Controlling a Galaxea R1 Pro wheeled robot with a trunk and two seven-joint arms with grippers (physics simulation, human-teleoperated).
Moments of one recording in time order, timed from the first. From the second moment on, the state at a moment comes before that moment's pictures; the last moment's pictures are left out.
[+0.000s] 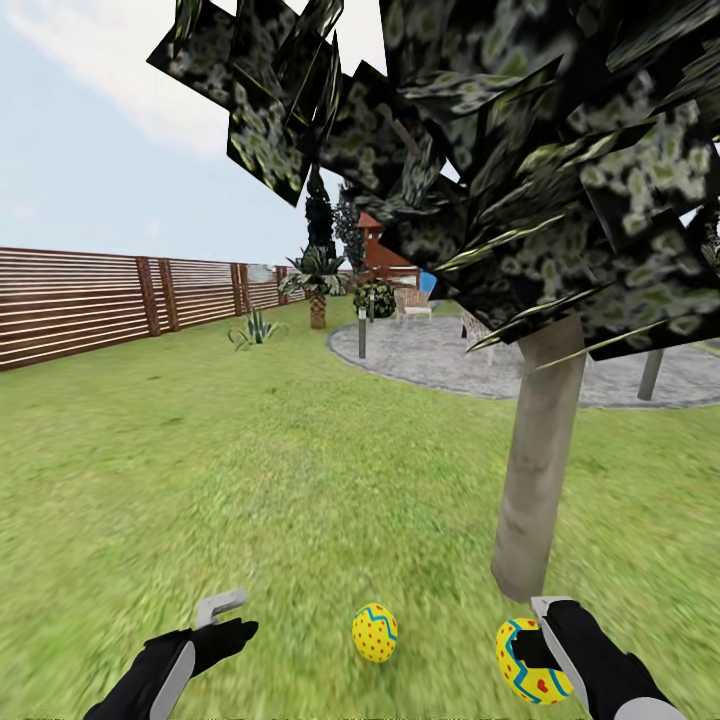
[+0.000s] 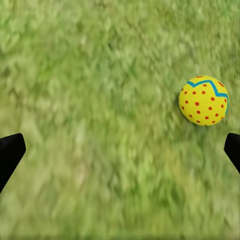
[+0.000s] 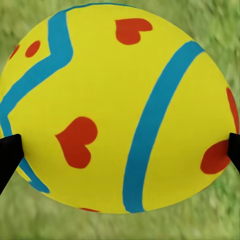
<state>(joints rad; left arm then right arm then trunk) -0.39 0.04 0.12 -0.68 0.20 0.45 -0.09 -0.48 -0.15 0.00 -0.62 0.00 0.73 -0.02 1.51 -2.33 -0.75</state>
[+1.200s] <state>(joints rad) -0.39 0.16 0.22 -0.77 0.20 0.35 -0.09 -0.48 -0.14 0.00 -0.60 0.00 0.73 -0.02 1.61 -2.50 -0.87</state>
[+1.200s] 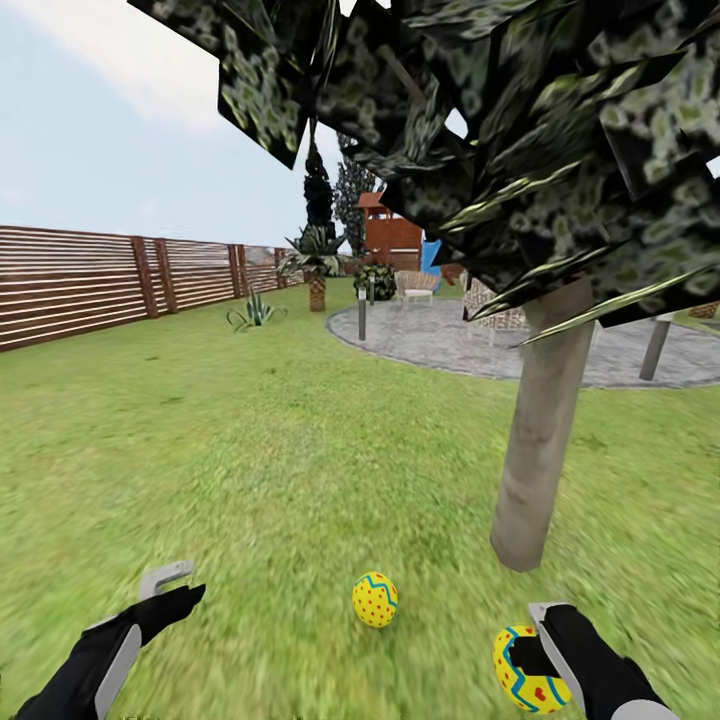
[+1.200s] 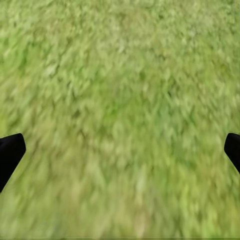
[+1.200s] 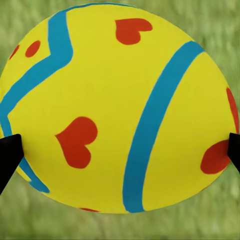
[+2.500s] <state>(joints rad) -0.39 0.16 0.21 -0.77 0.20 0.34 -0.10 -0.48 -0.14 0.00 -0.60 0.00 0.73 -0.02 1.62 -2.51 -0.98</state>
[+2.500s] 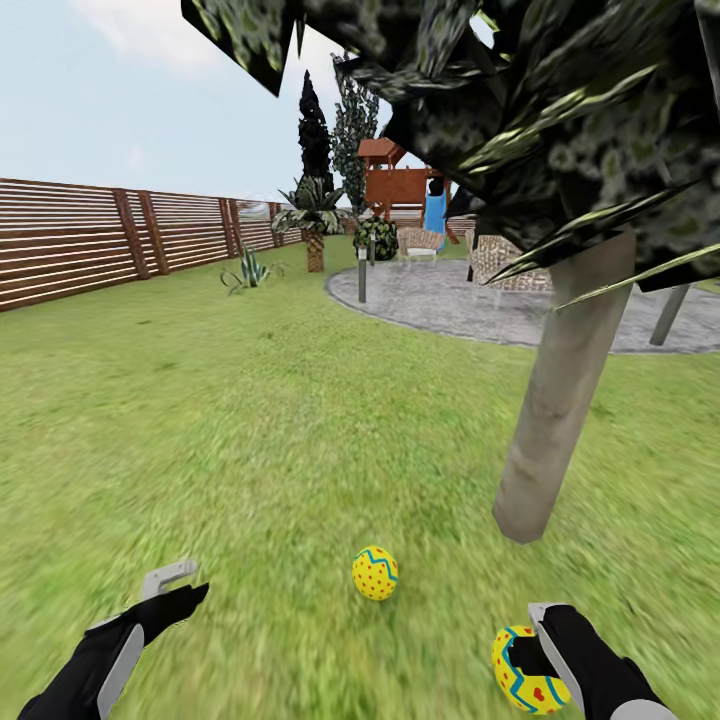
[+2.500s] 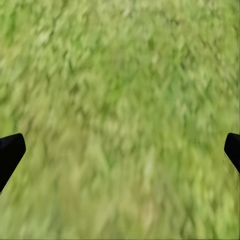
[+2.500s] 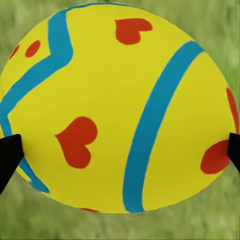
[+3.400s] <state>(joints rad) -0.39 0.16 0.21 -0.76 0.20 0.34 -0.09 -0.48 -0.14 0.00 -0.60 0.00 0.73 -0.02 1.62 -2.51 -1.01</state>
